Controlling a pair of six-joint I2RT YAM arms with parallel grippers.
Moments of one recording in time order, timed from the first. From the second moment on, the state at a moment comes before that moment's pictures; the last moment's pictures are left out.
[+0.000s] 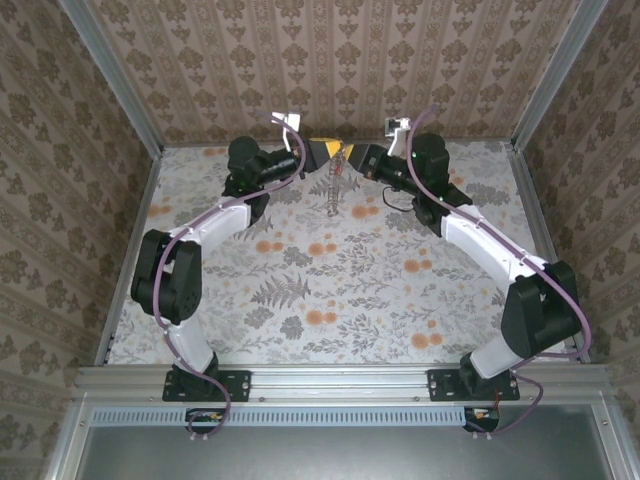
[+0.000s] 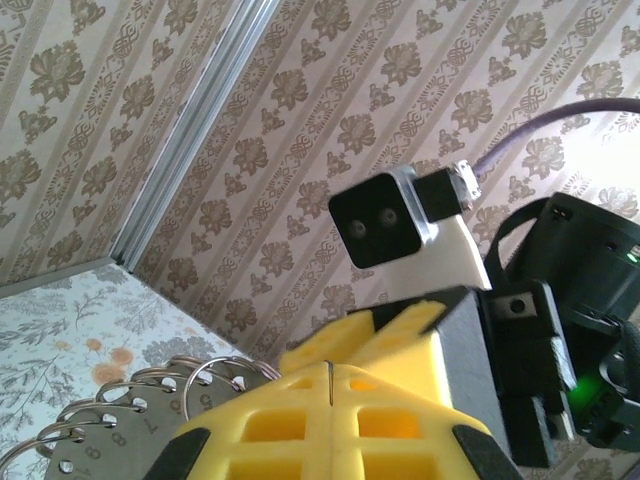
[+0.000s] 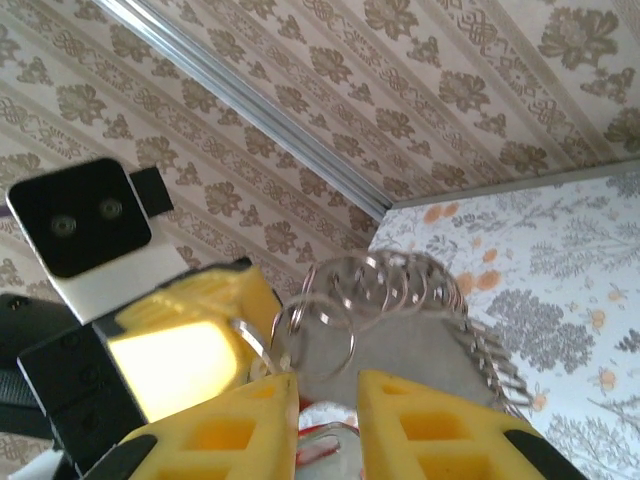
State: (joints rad) left arm -0.44 1.79 1.29 0.82 0.92 -0.81; right arm 0.36 1.53 1.21 0.22 -0.48 0.78
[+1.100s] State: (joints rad) left arm -0.50 1.74 1.31 0.65 0.88 -0.74; right arm 0.32 1.46 1.12 0.39 -0.53 0.90
